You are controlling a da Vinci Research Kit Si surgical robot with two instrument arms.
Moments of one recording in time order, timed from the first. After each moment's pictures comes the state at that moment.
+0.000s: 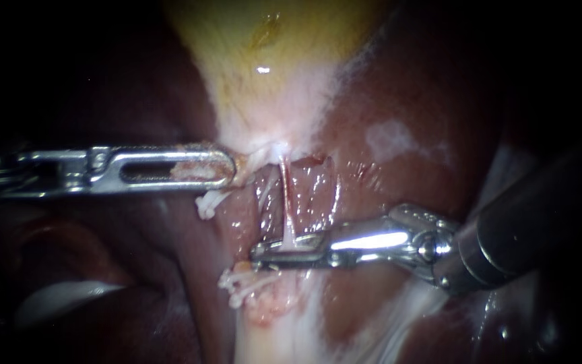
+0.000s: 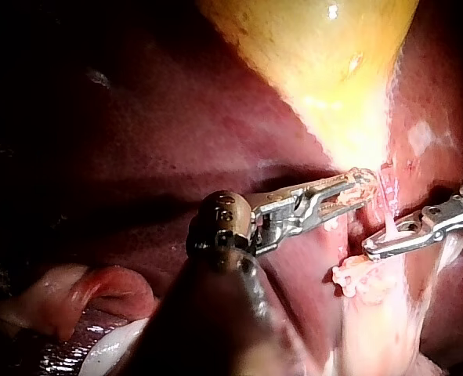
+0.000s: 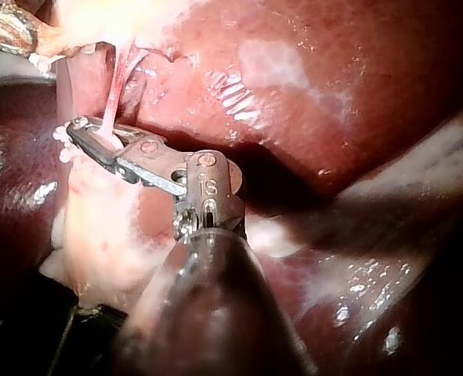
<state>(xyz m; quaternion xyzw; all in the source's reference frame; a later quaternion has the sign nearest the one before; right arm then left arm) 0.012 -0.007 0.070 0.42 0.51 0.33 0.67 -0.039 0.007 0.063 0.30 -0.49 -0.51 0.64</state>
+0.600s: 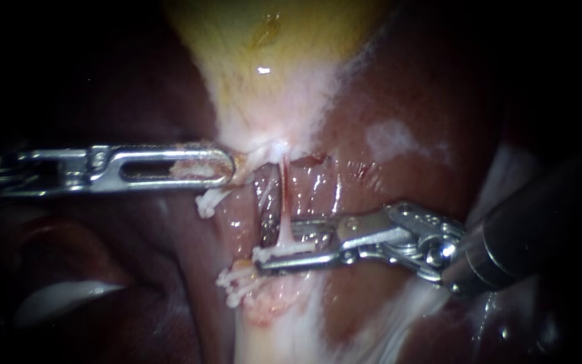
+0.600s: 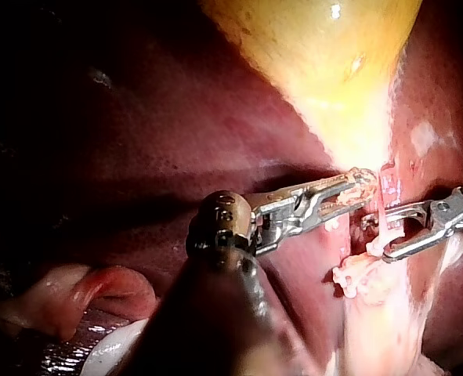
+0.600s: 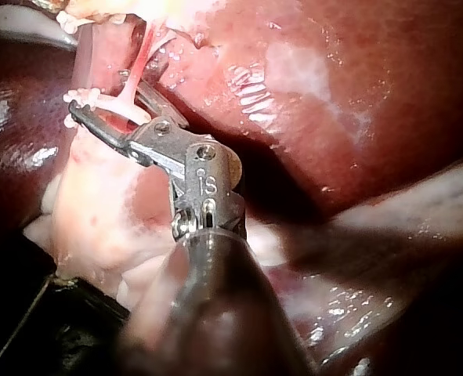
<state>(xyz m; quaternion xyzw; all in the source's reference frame) 0.012 -0.007 0.070 0.34 0.56 0.26 0.71 -0.039 0.007 0.063 0.30 -0.49 -0.51 0.64</state>
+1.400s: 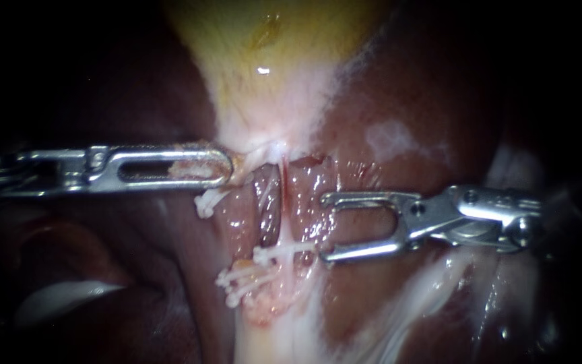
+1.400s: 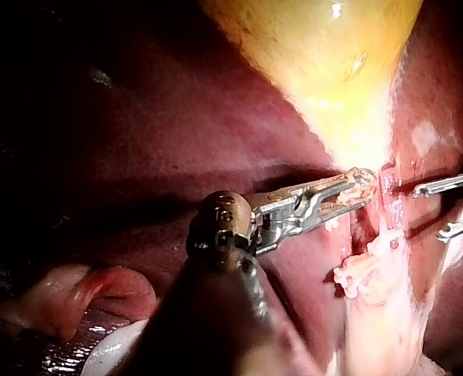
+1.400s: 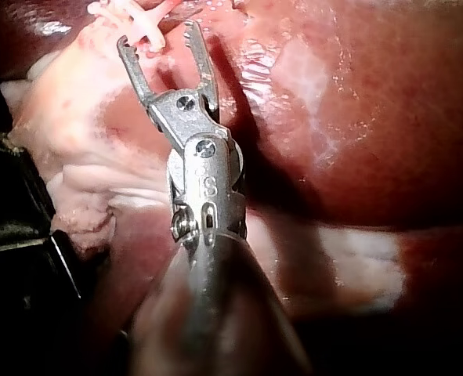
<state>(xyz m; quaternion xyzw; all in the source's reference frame) 0.003 -0.003 0.065 0.25 0.60 0.13 0.75 -0.039 0.007 0.063 0.30 -0.49 -0.51 0.64</state>
